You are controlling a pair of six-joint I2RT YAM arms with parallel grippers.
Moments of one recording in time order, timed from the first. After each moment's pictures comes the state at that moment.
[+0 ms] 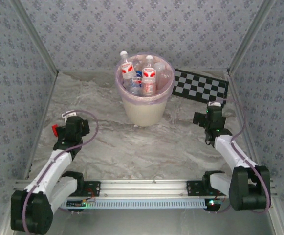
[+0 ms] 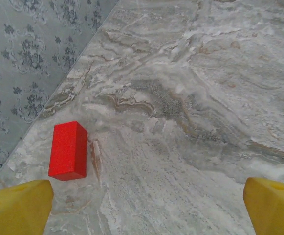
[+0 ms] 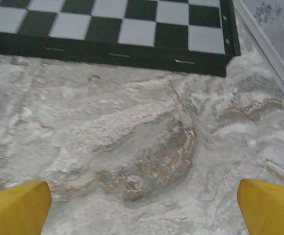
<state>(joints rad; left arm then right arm) -0.17 0.89 0.42 -0.19 -0.53 -0.22 0.04 1.13 0.54 -0.09 0.26 0.14</state>
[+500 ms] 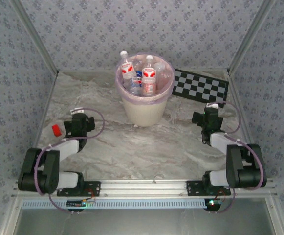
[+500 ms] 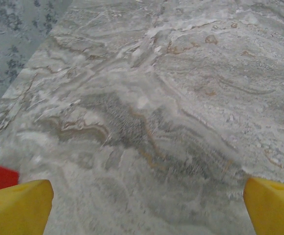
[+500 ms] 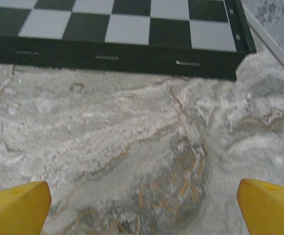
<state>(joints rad) -0.13 1.34 0.40 0.34 -0.43 -0.10 0.03 1.36 0.47 0.29 0.27 0.14</state>
